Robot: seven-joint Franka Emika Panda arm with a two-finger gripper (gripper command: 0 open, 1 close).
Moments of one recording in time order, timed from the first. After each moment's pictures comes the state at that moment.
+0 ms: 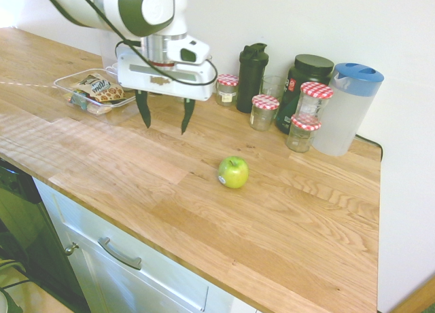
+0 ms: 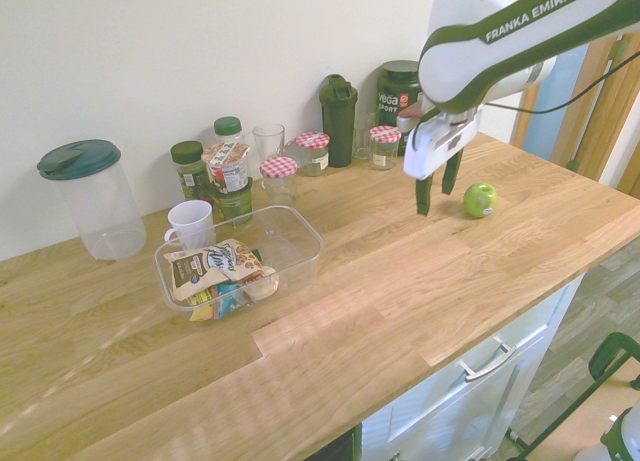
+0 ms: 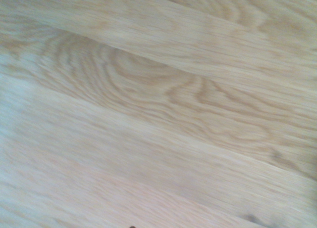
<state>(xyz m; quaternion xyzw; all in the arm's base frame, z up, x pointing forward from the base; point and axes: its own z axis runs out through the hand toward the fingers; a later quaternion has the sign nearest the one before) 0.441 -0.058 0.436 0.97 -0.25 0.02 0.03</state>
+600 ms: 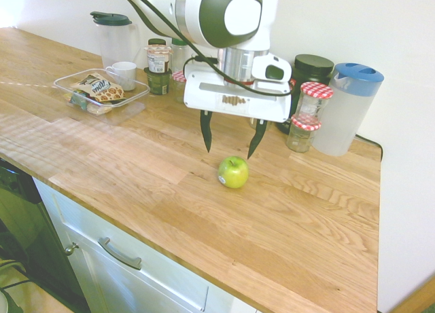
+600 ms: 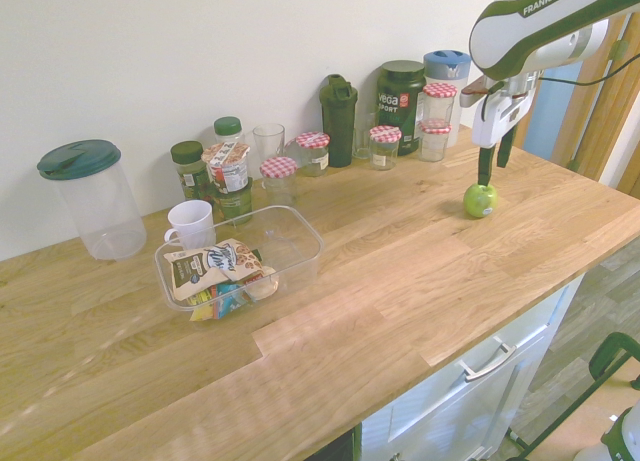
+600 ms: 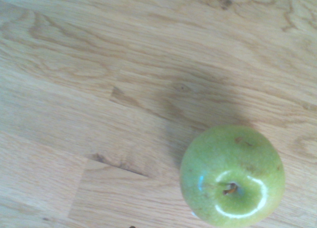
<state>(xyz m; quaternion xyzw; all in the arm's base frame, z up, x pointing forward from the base) 0.443 -0.195 0.420 0.96 -0.27 -0.01 0.04</state>
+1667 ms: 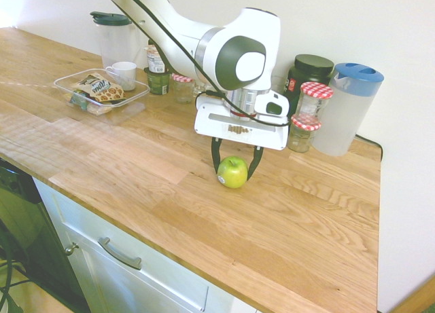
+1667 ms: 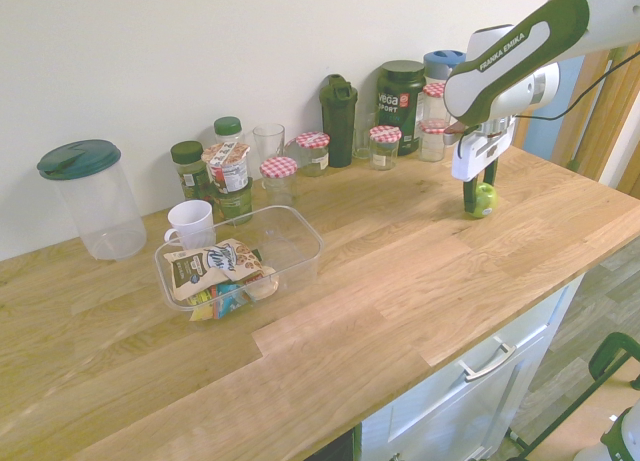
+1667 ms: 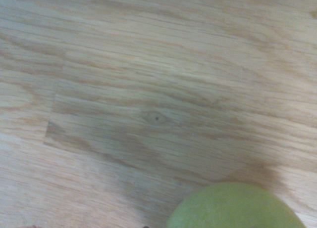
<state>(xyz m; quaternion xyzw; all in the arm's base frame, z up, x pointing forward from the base) 0.478 -0.201 0.352 0.96 -0.29 -0.03 0.04</state>
